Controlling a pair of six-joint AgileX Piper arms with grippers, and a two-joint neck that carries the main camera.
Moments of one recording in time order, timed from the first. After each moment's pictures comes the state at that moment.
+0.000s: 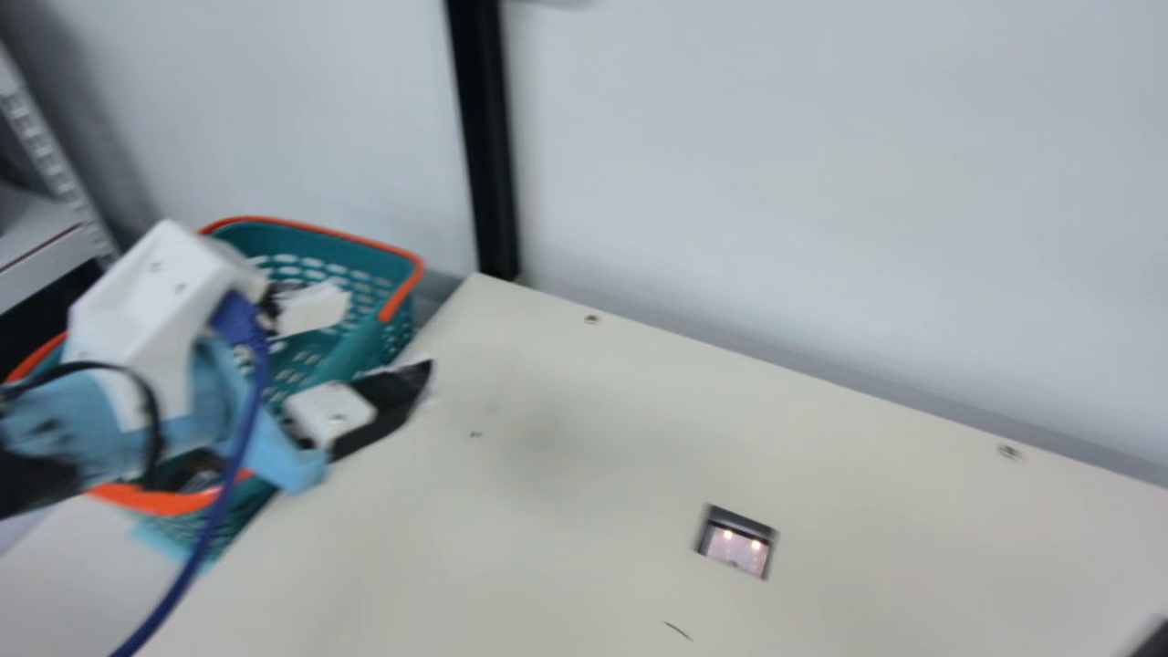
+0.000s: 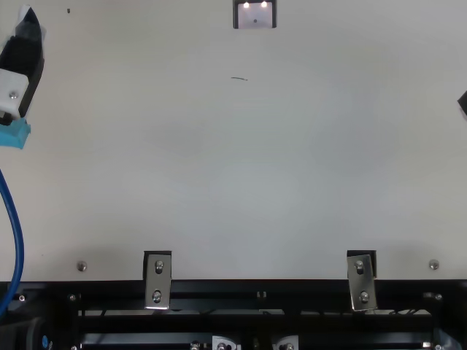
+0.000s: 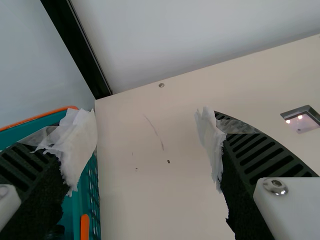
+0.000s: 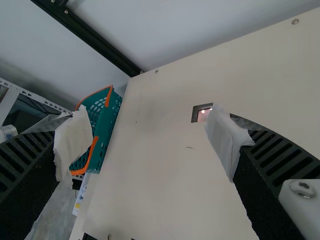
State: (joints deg) left arm 12.2 57.8 -33.4 -70.4 21.8 87.3; right arm -22.3 47.9 -57.5 55.2 69.9 -16.7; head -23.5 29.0
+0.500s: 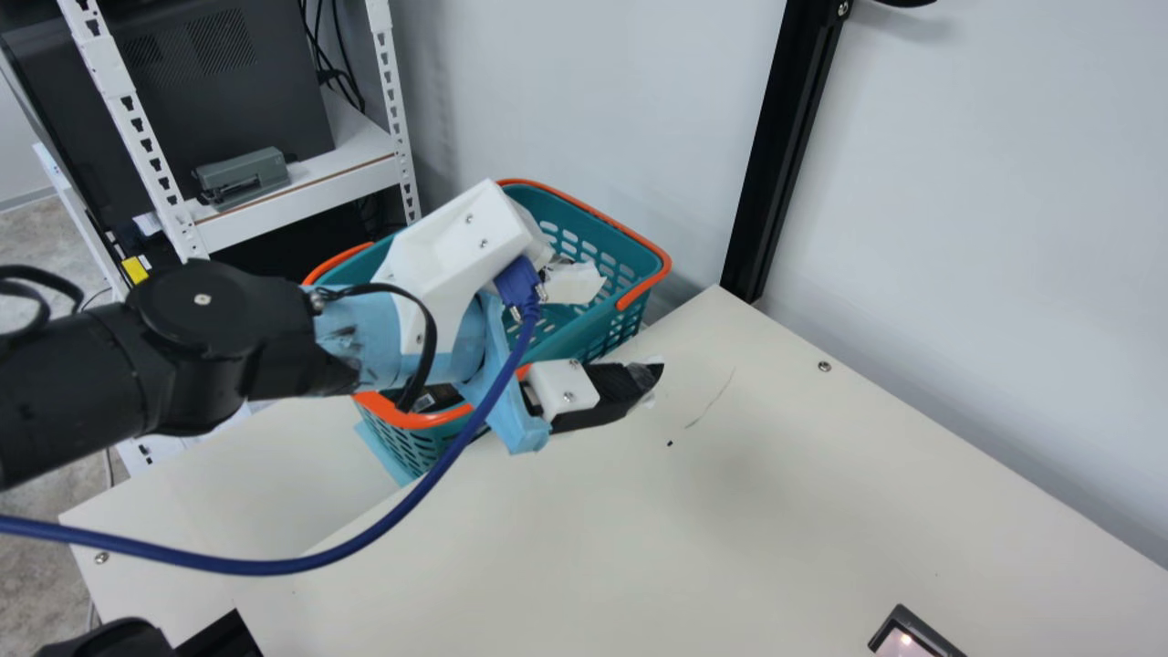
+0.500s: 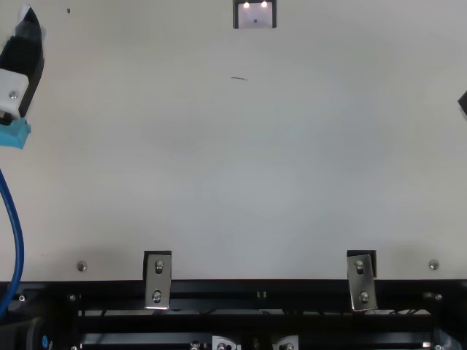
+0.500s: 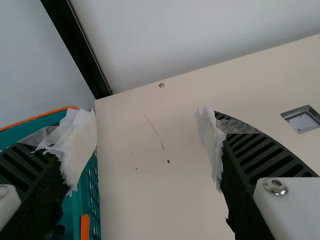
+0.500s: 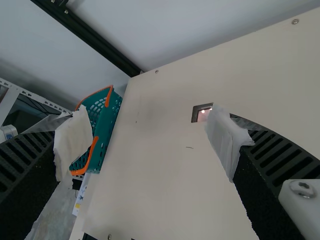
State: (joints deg) left arm 12.2 57.8 -33.4 -70.4 21.8 87.3; right arm -22.3 47.9 -57.5 55.2 69.9 -16.7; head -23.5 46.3
